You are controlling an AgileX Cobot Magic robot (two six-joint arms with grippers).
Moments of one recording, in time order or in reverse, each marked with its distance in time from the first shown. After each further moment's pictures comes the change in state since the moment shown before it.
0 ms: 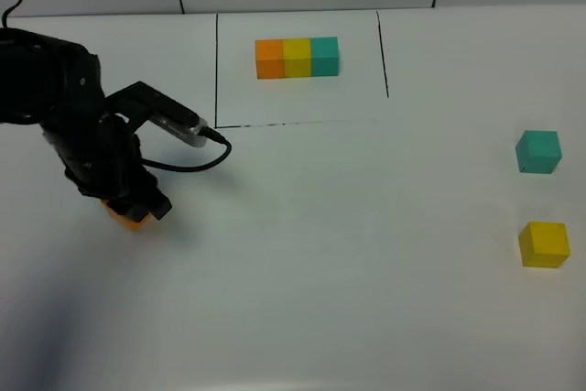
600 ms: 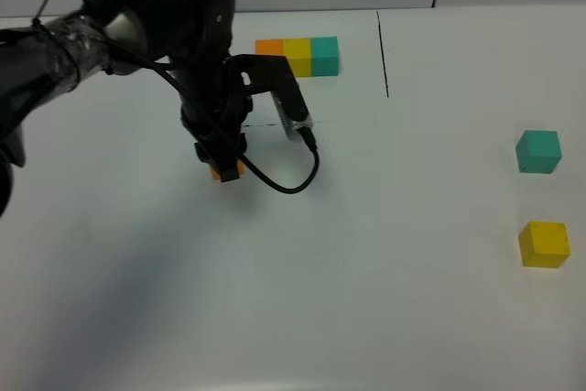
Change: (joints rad) left arm -0.204 0.331 -0.591 0.007 0.292 0.417; right arm 0.000 0.000 0.000 0.000 0.000 0.000
